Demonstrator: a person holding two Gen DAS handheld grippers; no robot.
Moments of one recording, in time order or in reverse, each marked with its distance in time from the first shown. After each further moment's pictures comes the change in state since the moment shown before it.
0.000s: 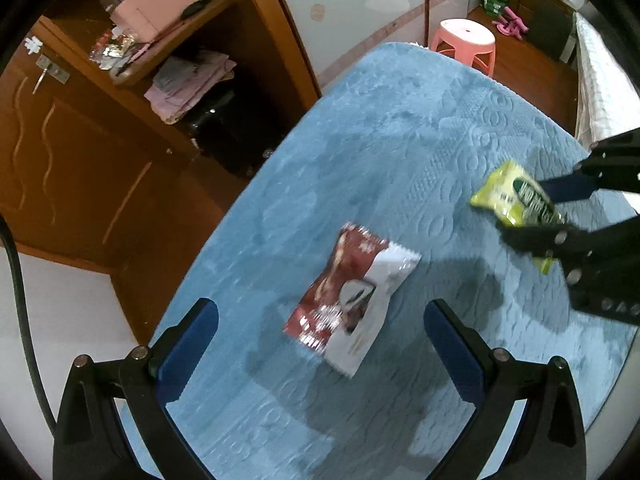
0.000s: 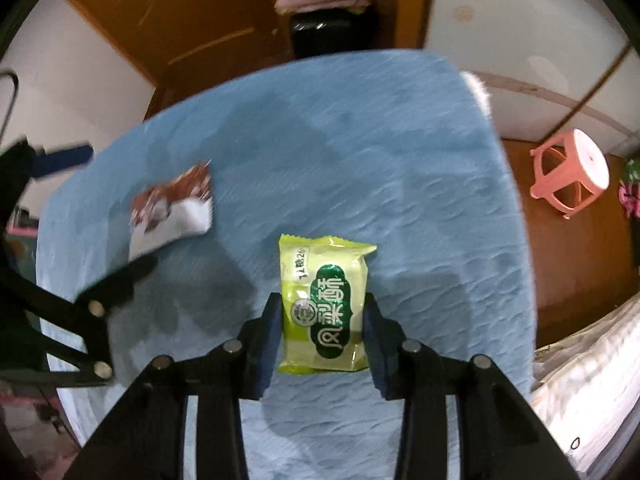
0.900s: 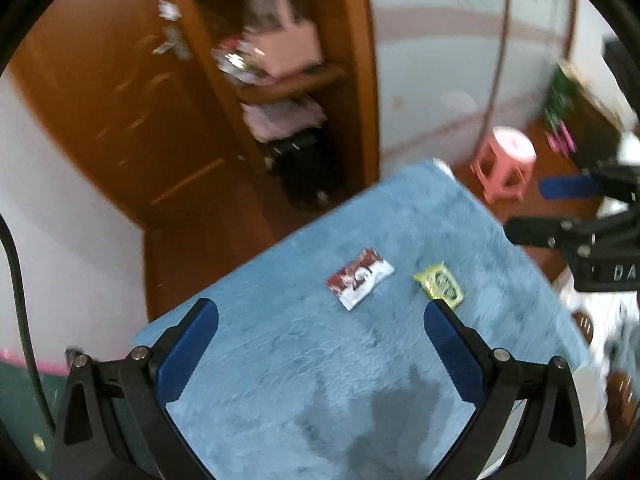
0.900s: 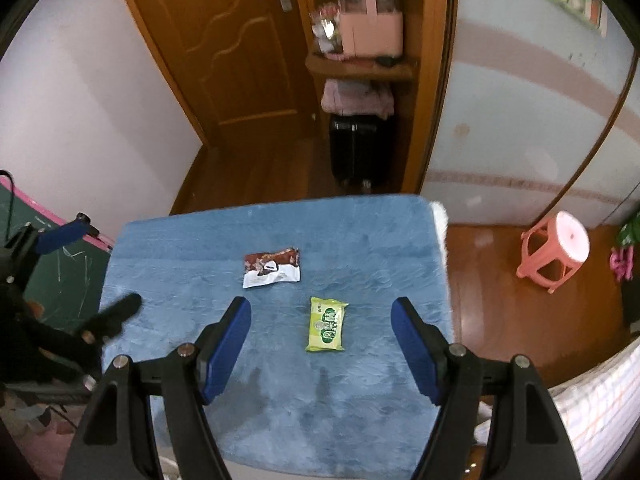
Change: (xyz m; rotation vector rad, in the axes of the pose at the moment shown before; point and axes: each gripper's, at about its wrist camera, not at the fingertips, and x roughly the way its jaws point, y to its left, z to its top) left arm -0.185 0.016 -0.062 -0.345 -0.180 0.084; right arm -0.169 0.023 -0.008 -0.131 -0.248 0.049
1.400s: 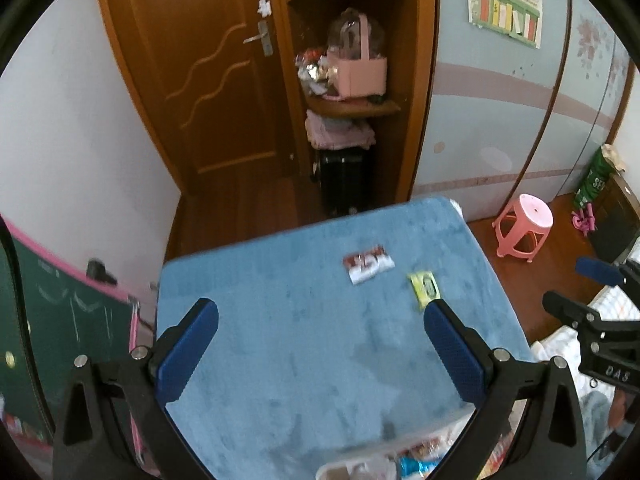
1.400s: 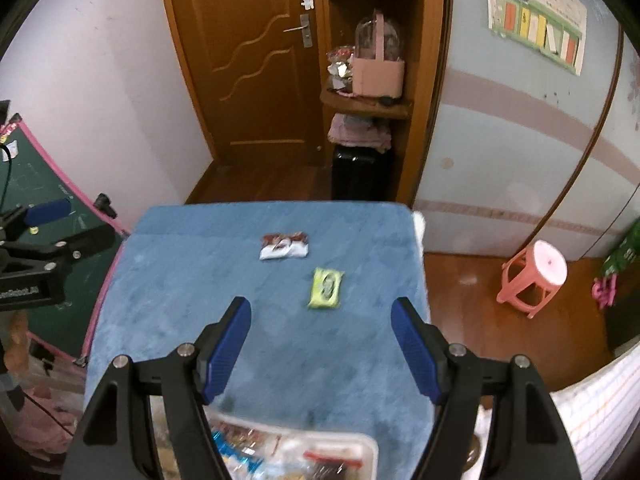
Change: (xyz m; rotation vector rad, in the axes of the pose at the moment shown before) left arm -0.129 0.008 -0.061 -0.306 -0.106 0.096; right arm -0.106 0.022 -0.082 -0.107 -0.174 -0.058
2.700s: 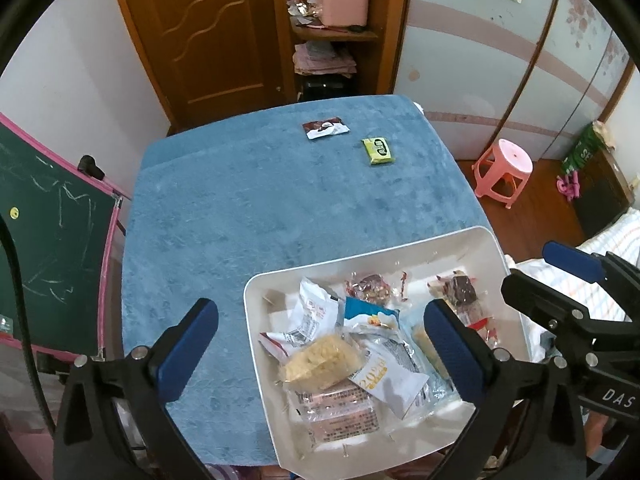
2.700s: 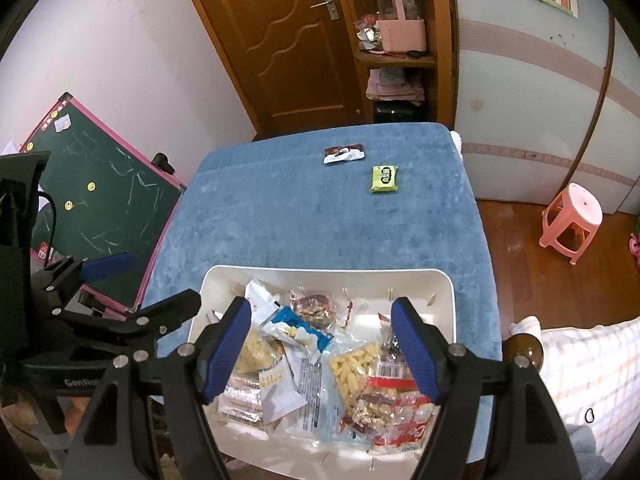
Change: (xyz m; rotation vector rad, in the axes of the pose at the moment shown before) left arm -0.065 -0.057 -0.189 -0.081 0.198 -0.061; right arm -0.069 0.033 -0.158 0.061 0.072 0.194
